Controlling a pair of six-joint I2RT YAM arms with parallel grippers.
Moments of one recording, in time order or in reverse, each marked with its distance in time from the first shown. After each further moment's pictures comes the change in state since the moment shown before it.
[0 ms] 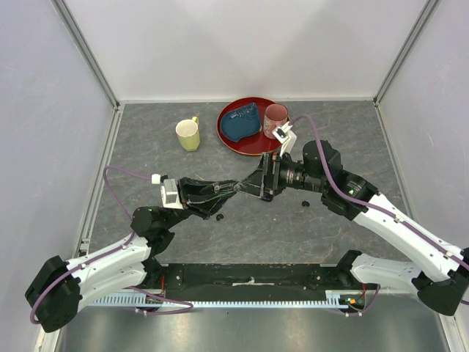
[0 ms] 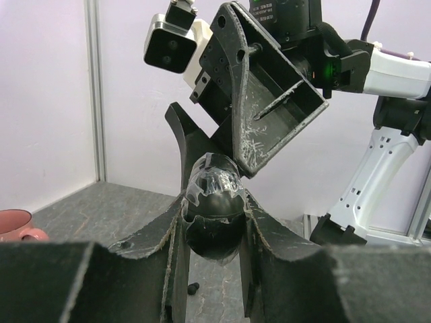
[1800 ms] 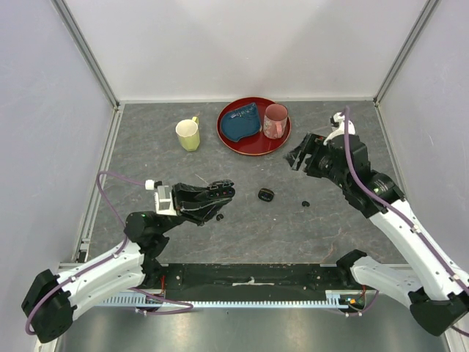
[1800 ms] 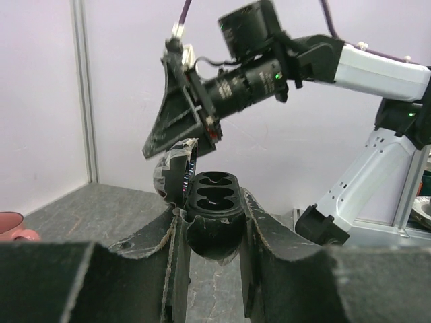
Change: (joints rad) left arm 0.000 -0.133 -0.023 -0.103 0.040 -0.002; right arm -0.232 -0.096 0.027 -0.252 0.470 -0.062
